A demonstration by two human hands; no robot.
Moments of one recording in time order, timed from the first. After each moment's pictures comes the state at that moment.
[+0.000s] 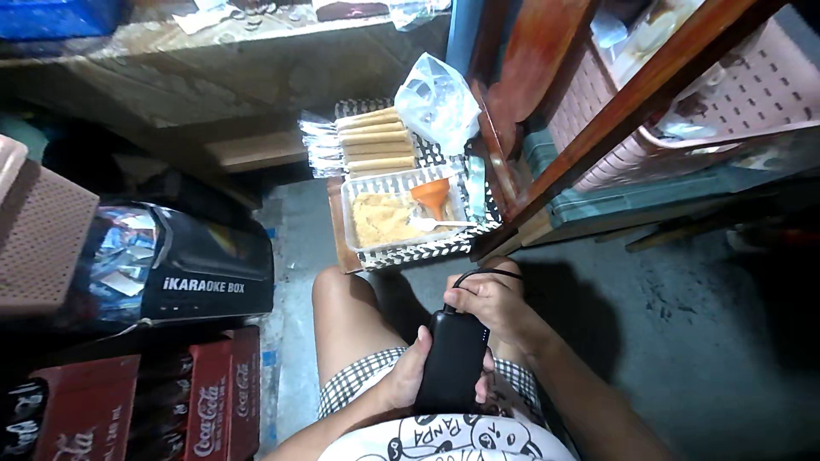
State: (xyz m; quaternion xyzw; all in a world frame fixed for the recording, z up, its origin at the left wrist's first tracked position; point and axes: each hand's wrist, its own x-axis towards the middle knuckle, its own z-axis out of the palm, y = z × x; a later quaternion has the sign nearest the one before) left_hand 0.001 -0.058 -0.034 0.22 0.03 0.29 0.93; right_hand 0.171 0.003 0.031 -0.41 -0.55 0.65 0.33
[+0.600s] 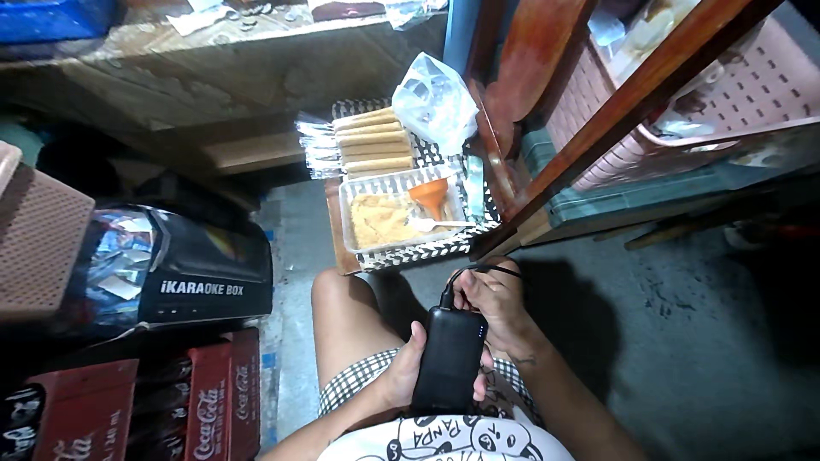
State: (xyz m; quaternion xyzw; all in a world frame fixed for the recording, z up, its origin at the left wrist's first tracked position) left_hand -0.002 -0.051 -0.036 0.20 0.01 0.29 0.94; right_hand 0.161 -0.006 0.017 -0.39 -0.38 0.72 0.44
